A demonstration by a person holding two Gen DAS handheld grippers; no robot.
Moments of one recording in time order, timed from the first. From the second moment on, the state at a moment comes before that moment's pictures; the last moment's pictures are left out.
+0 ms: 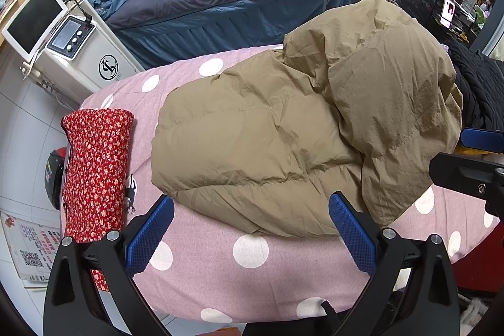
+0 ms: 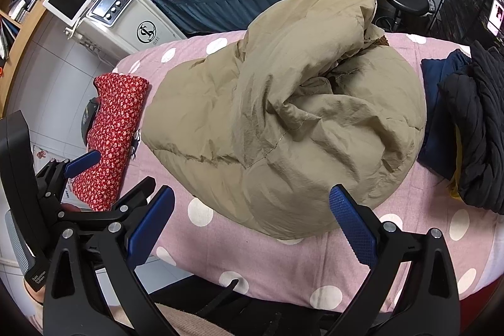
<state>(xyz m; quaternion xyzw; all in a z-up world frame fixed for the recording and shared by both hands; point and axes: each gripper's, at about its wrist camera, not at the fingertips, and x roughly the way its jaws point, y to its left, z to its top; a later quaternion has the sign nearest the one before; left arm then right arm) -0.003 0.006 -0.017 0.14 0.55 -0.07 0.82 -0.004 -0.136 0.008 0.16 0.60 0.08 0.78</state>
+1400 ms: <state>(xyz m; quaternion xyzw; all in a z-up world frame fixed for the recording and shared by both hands) 0.001 -0.001 -0.022 0.14 0.56 -0.07 0.81 -0.003 -0.141 0.006 0.15 0.60 0.07 0.78</state>
